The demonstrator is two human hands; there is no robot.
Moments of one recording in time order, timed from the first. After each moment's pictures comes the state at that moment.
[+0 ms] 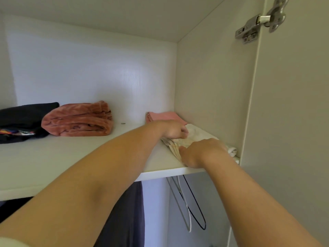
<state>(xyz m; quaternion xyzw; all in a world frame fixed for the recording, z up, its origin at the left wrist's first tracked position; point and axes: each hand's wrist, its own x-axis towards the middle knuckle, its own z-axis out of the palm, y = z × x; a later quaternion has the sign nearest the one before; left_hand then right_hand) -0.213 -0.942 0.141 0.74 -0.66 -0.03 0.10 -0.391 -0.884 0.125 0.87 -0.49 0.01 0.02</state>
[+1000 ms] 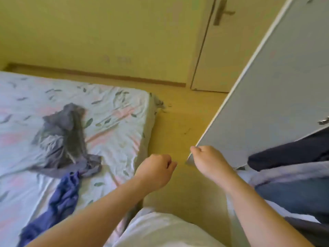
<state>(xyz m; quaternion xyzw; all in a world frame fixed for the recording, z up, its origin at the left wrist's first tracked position) -0.680 -0.267 -0.316 0.84 0.42 -0.05 0.34 -0.523 -0.343 -0.262 0.86 0.34 -0.35 -0.16</state>
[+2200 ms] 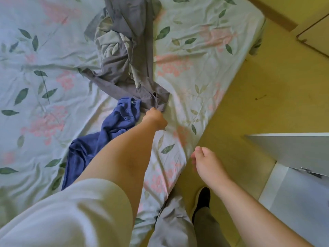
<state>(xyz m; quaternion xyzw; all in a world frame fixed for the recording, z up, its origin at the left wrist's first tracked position) -0.976 -0.059 -0.706 0.63 0.63 -0.23 0.39 -0.817 -0.227 -0.572 0.80 0.33 -0.50 -0.06</state>
